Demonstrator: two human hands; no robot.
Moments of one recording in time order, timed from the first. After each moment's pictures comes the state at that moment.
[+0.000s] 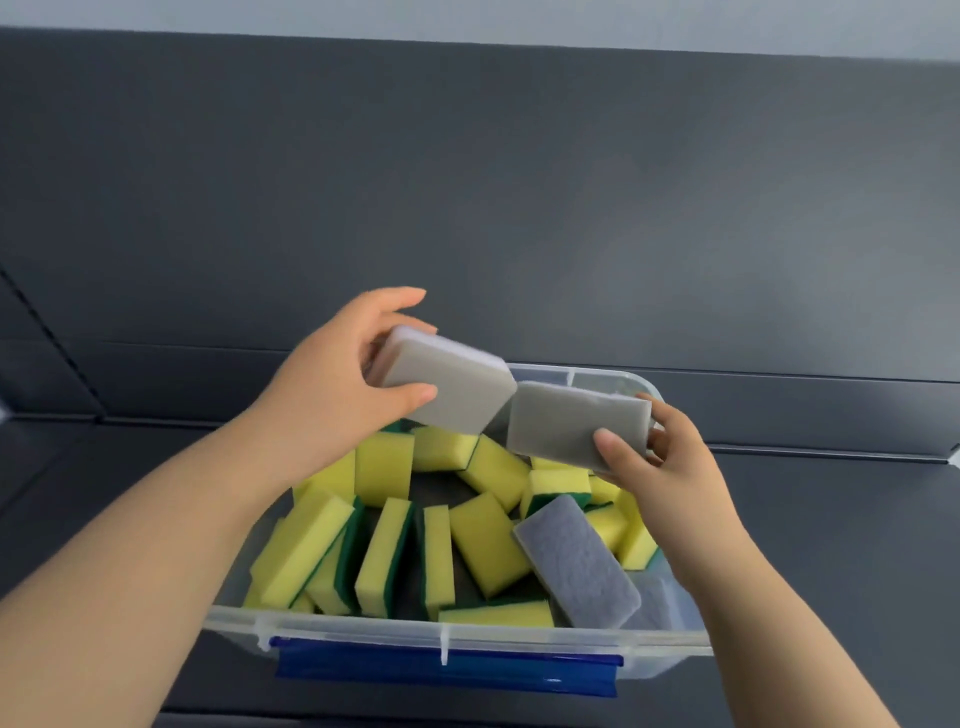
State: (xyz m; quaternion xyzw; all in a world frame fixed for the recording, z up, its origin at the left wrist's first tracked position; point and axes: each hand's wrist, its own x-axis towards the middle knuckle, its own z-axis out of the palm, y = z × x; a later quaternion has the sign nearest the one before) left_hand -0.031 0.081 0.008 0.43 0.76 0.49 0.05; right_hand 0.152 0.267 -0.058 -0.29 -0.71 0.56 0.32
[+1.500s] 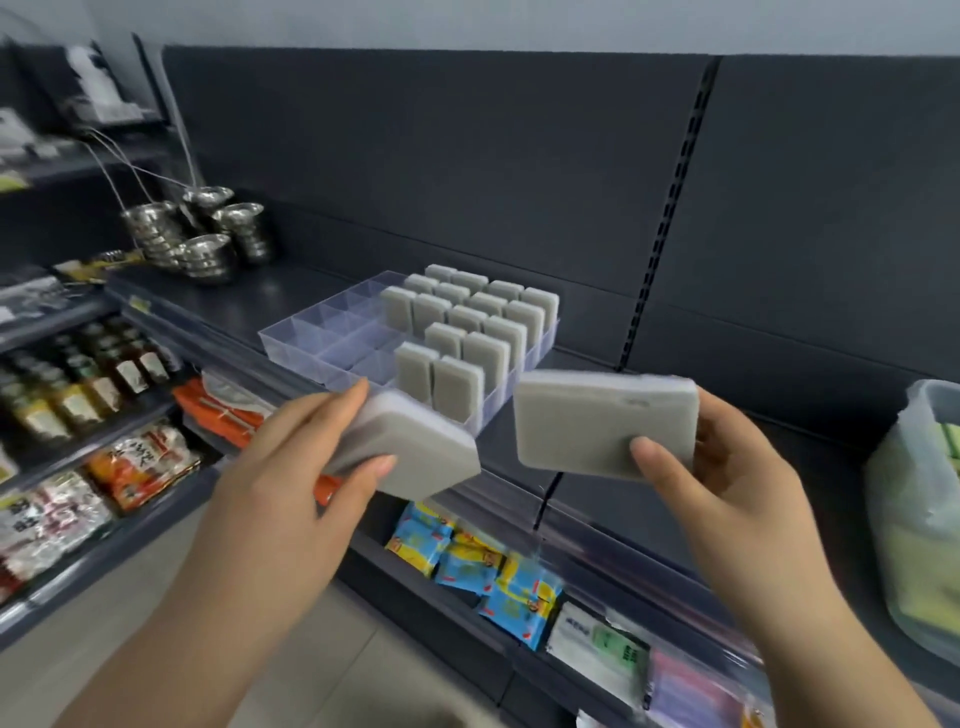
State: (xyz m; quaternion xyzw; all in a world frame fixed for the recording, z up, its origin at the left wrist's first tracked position) left_hand -0.068 -0.511 -0.020 0.16 0.90 0.31 -0.27; right_hand -0.039 -0.247 -0.032 -0.01 -0.79 0.56 0.24
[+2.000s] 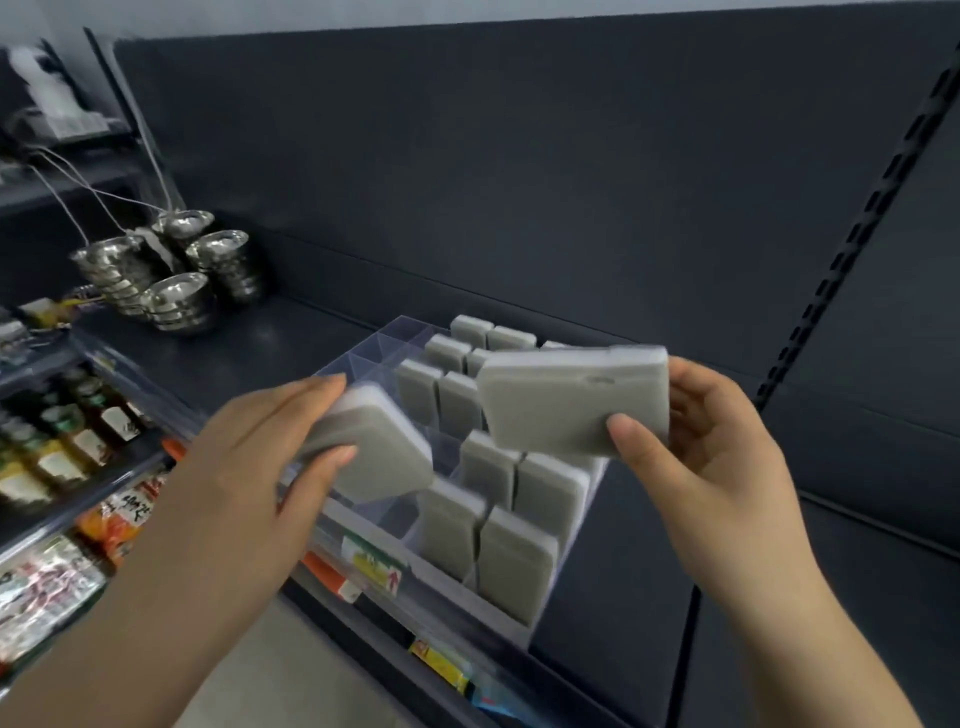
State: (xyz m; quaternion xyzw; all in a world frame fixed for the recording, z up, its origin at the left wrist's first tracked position) left_hand -0.305 -0.553 -0.017 0.19 0.91 0.22 -0.29; right_hand -0.272 -0.285 -0.020 -0.01 -0.75 0.62 0.24
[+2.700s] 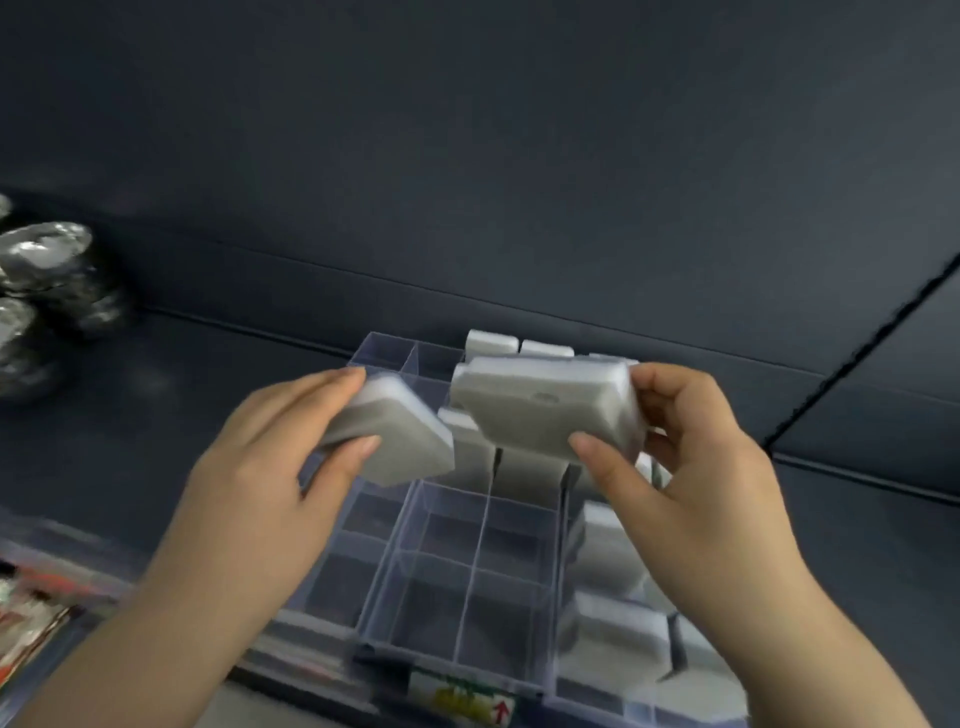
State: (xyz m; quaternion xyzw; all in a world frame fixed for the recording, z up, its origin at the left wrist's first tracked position) left_hand -0.493 -0.629 -0.050 0.31 0.86 0.33 -0.23; right_hand -0.383 -0.414 -0.020 -0.14 -0.87 0.41 0.25
